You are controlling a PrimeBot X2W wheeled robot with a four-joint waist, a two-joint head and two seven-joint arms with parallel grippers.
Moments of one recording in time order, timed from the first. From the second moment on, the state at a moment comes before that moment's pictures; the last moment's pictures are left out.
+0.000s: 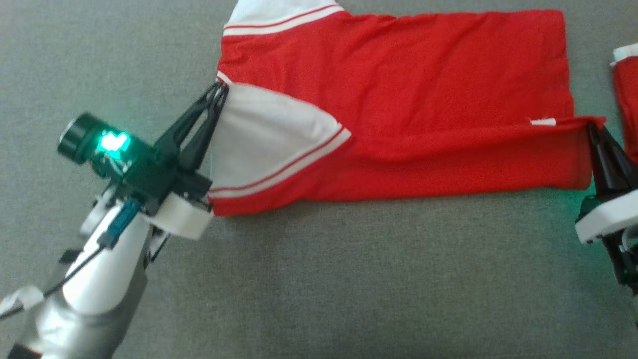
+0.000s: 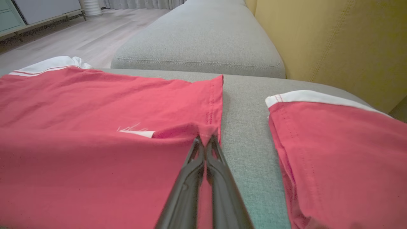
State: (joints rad) left arm -0.51 0.35 -0.44 0.21 -0.06 -0.12 -0.26; right arm -0.27 -0.46 0.13 0.37 0.40 0.12 -0.14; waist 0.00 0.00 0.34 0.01
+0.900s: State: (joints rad) left arm -0.19 0.17 -0.33 0.46 -0.31 -0.03 -0.23; right arm -0.19 -0.35 0.11 0.47 0.40 0.12 -0.24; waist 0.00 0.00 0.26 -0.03
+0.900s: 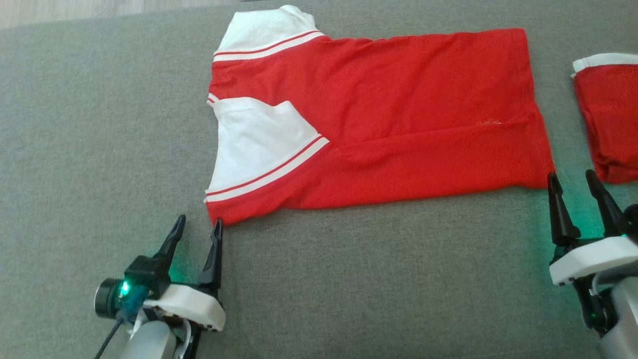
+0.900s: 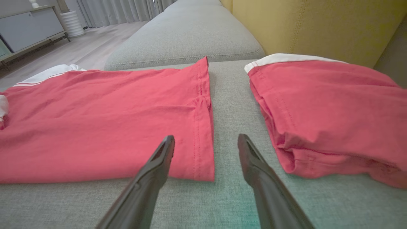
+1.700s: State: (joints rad) left arm -0.26 0.20 -0.36 0.54 -0.33 -0.08 -0.18; right arm -0.25 -0.31 0.09 0.61 0.39 0.12 -0.17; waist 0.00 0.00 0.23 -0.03
